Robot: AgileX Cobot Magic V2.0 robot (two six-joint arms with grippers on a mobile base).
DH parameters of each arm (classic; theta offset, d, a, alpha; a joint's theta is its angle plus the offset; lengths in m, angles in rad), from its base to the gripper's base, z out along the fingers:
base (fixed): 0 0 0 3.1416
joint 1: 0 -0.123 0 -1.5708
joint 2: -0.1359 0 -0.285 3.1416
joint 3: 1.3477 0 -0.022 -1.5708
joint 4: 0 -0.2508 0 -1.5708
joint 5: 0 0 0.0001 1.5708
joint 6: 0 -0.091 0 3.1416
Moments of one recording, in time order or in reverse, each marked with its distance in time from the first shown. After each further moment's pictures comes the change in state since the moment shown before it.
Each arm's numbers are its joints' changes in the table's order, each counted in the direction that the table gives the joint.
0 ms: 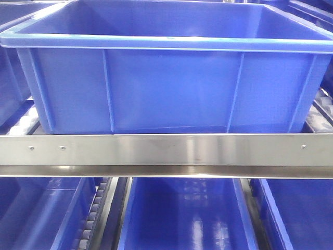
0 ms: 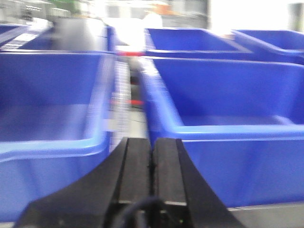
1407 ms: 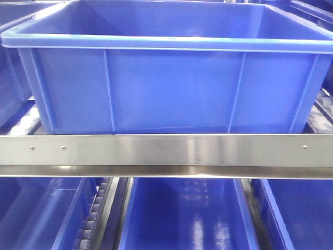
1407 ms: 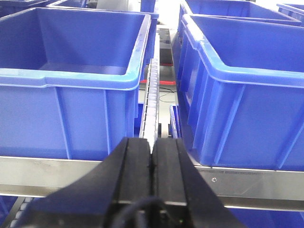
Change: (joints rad) left arm -0.097 0.111 0.202 0.009 0.014 0.025; right arm 0.000 0.000 0.000 0.000 0.002 0.000
